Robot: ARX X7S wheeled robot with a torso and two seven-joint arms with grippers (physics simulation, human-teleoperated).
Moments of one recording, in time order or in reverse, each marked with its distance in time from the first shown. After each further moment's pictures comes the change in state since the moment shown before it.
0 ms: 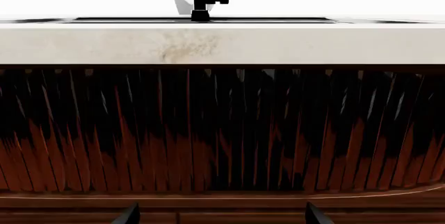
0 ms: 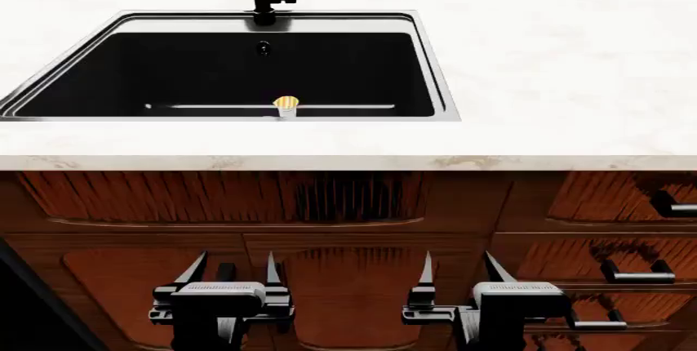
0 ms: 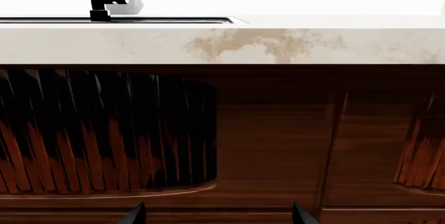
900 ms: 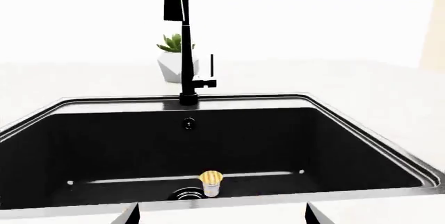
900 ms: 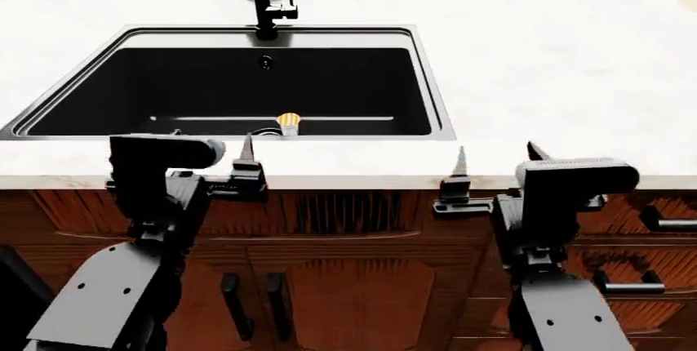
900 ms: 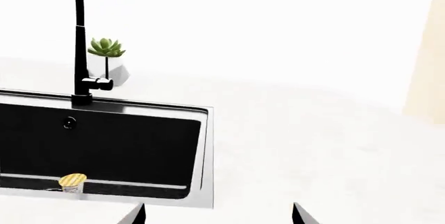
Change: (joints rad) left arm -0.454 -0.192 -0.007 0.412 -0.259 -0.791 -0.024; right arm 0.340 0.171 -0.035 -0.370 0.082 0.559 0.067
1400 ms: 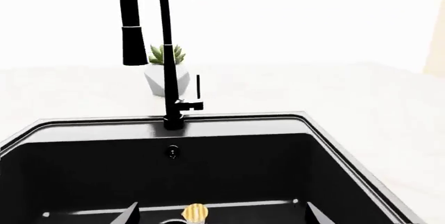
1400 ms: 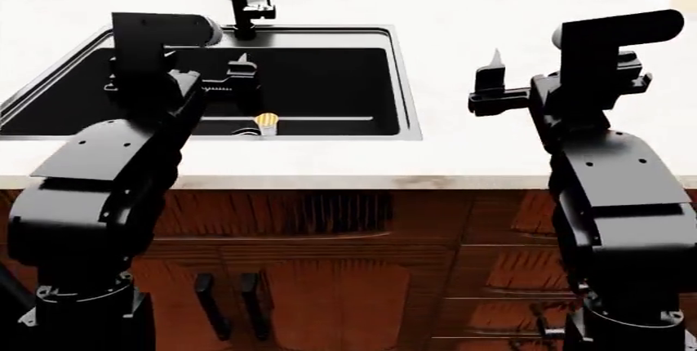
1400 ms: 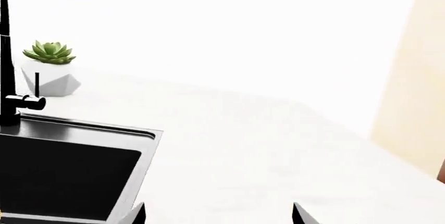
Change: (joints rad) left arm -0.490 -0.008 0.056 -0.420 0.000 -0.107 0.020; right arm 0.536 0.100 -0.032 0.302 0.008 0.247 -0.069
